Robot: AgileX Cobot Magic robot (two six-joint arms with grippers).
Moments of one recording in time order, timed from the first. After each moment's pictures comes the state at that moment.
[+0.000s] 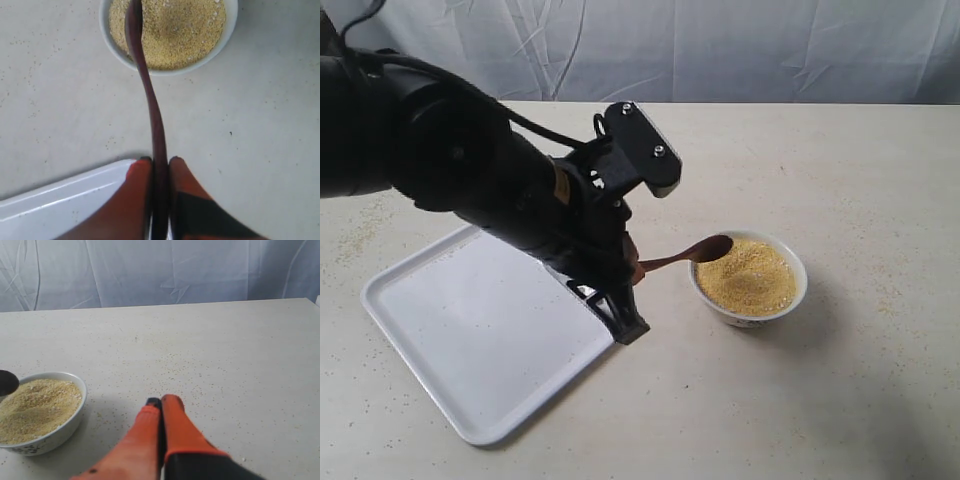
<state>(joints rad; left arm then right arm) -0.86 1.57 -1.04 -0.16 0.57 0.40 0.04 0.00 0.00 0.04 0.33 -0.03</state>
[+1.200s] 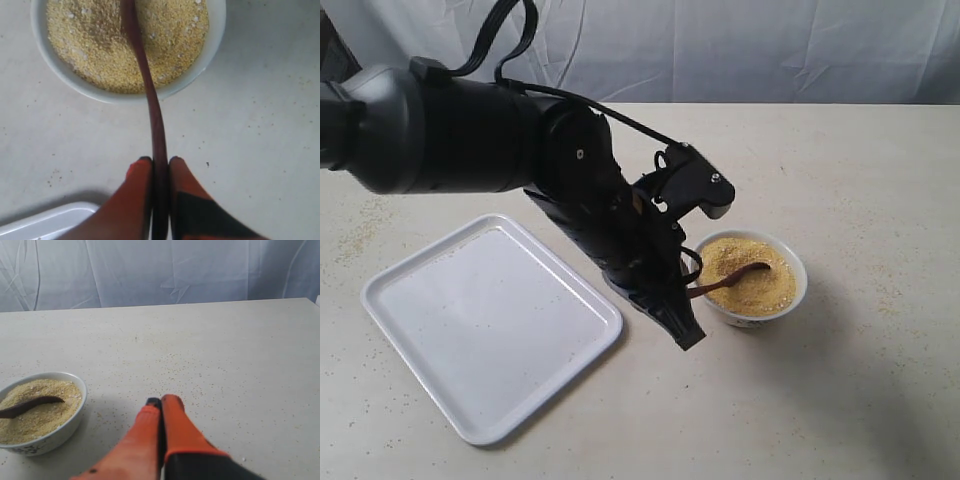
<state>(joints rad) -0.86 1.82 -1.20 -0.34 0.63 0.49 0.04 0.00 0.00 0.04 0.33 -0.02</state>
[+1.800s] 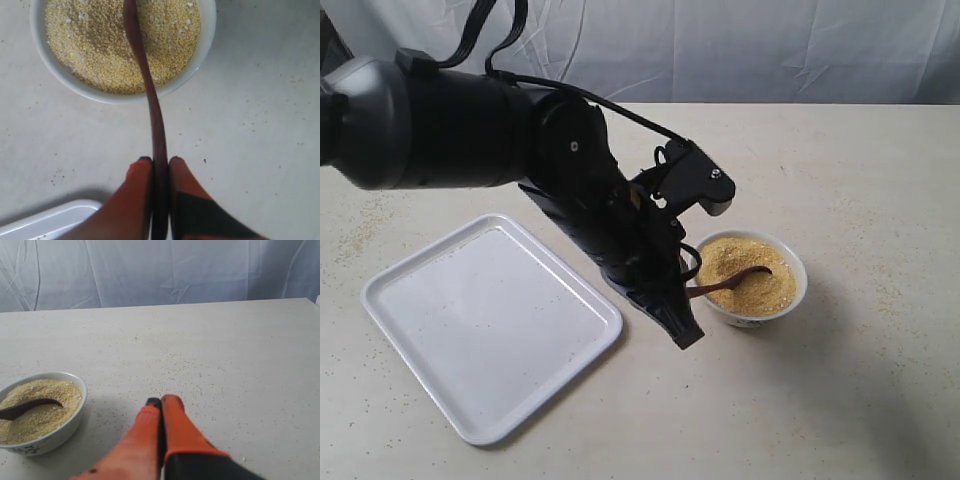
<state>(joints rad) -0.86 1.80 -1.20 -0.34 0.64 0.51 0.04 0.00 0.00 0.04 0.33 -0.02</state>
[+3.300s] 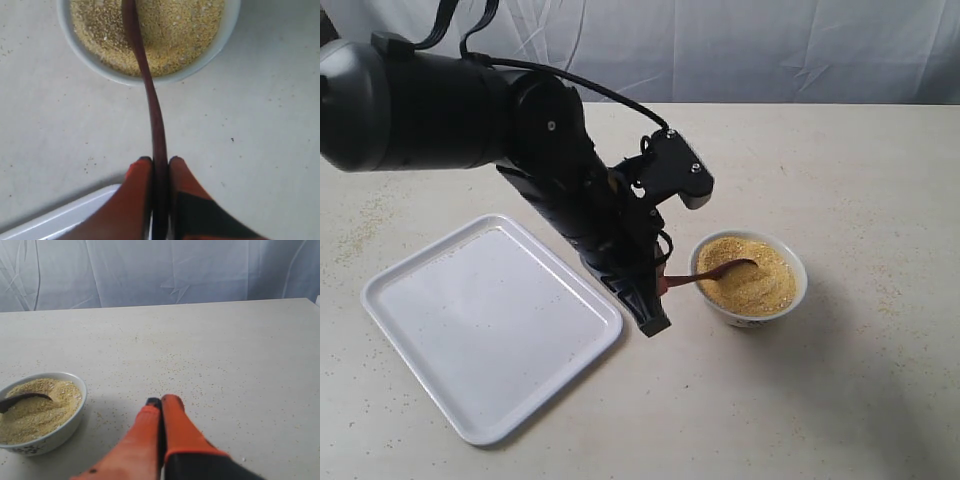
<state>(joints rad) -0.80 1.79 -1.20 -0.34 0.68 0.65 0.04 0.00 0.00 0.04 0.33 -0.02</state>
